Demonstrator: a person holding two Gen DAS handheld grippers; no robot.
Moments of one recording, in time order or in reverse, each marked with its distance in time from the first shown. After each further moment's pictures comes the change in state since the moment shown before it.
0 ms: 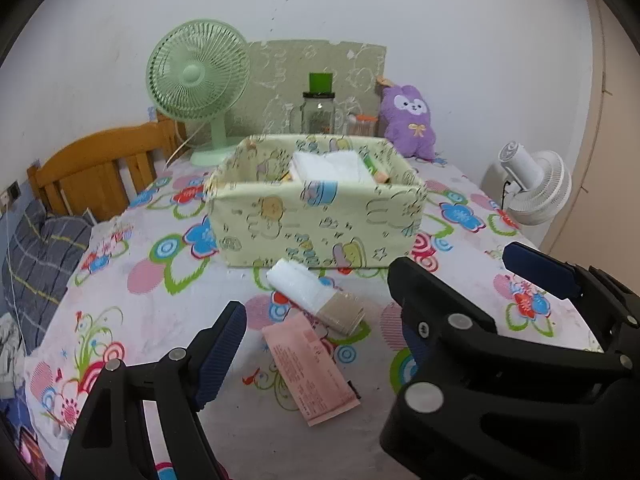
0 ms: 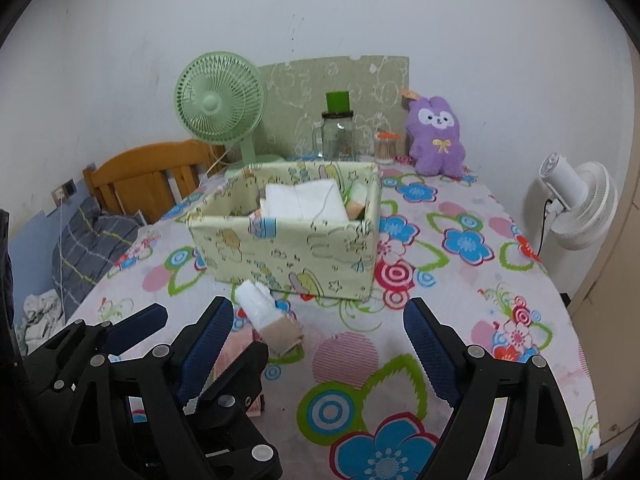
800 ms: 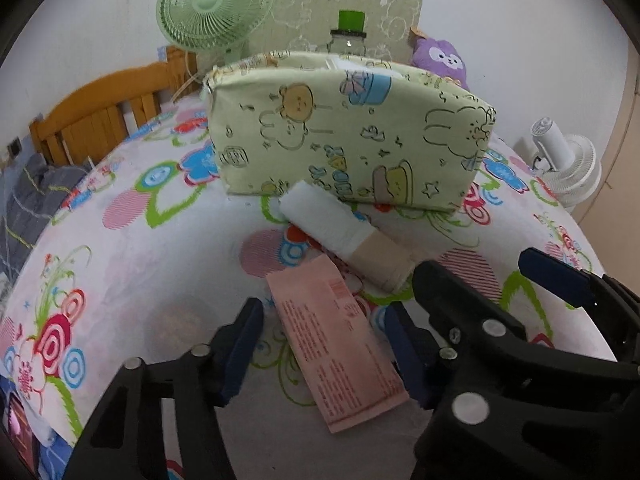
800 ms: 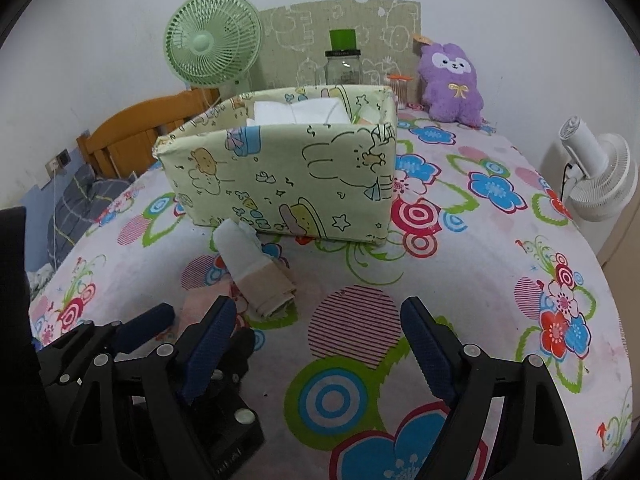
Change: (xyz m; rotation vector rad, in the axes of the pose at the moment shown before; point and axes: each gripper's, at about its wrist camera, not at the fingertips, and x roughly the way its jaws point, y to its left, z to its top) left arm 0.059 0.016 -0.029 -0.065 0.140 0.047; right arm 0.060 -0.003 -0.030 -0.009 0.149 0.010
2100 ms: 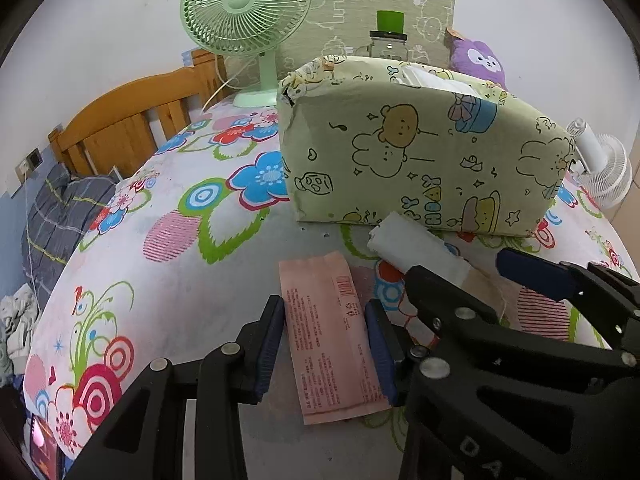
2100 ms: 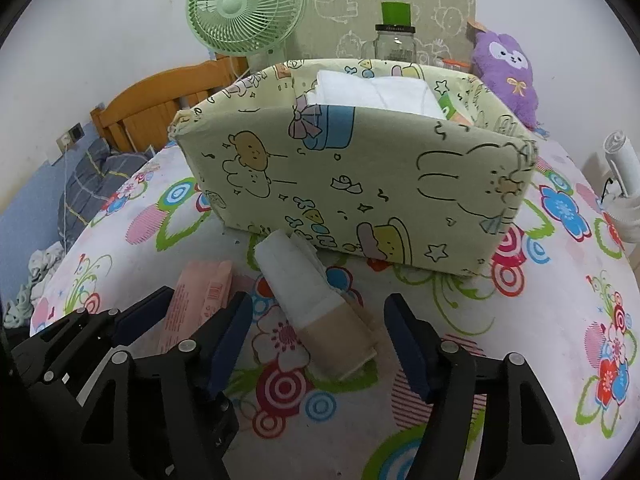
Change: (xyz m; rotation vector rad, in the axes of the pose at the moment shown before) left arm 0.017 0.041 0.022 0.014 -0.003 0.096; right arm 0.054 0.043 0.030 -0.051 0.094 0.073
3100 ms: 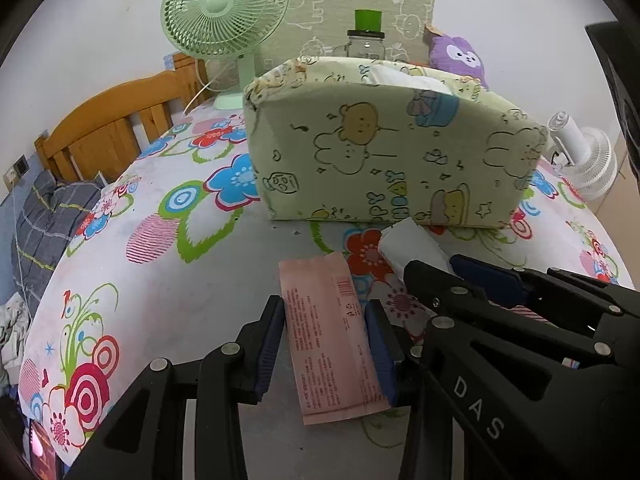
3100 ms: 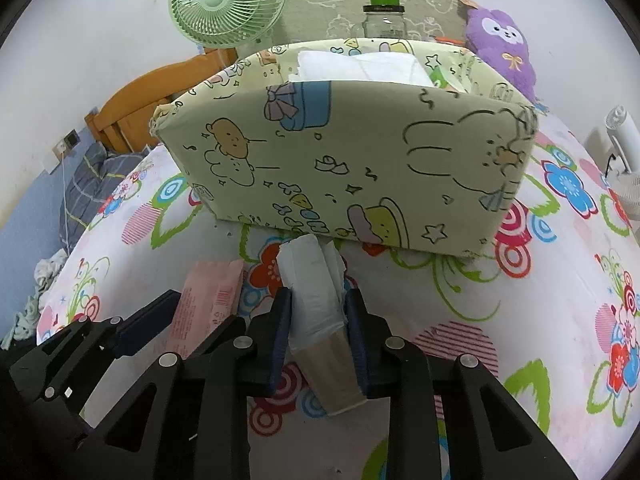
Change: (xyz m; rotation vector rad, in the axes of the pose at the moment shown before) left arm -0.009 -0.012 -0.002 0.031 0.003 -0.053; right arm -0.001 -0.010 -0.005 0.057 0.037 0.018
